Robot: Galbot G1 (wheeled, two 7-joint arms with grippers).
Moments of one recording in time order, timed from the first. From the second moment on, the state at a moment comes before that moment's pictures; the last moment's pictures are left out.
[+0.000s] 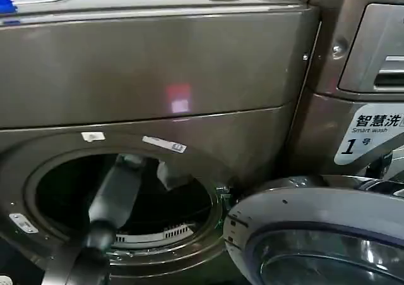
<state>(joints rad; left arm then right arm) 0.20 -1.44 -0.30 -0.72 0.43 0.10 0.56 -1.82 1.08 2.60 2.13 0.92 -0.10 -0.20</state>
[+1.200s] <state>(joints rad) 0.76 -1.55 -0.46 -1.41 0.10 -0.07 -0.06 -1.80 1.08 2.59 2.12 0.89 -0.08 -0.19</state>
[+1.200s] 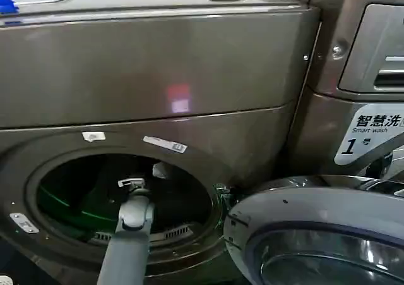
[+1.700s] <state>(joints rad) 0.79 -1.56 -0.46 -1.45 0.10 -0.06 -0.08 -1.80 1.08 2.59 2.12 0.89 -0.08 -0.17</state>
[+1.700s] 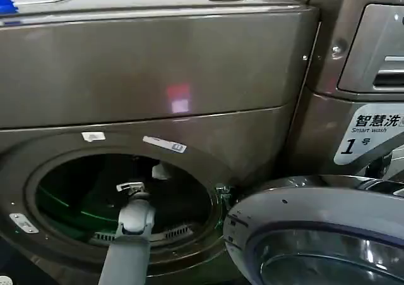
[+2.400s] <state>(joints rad) 0.79 -1.56 -0.46 -1.46 0.10 -0.05 -0.06 -1.82 1.07 2.62 2.11 0.89 -0.09 -0.18</state>
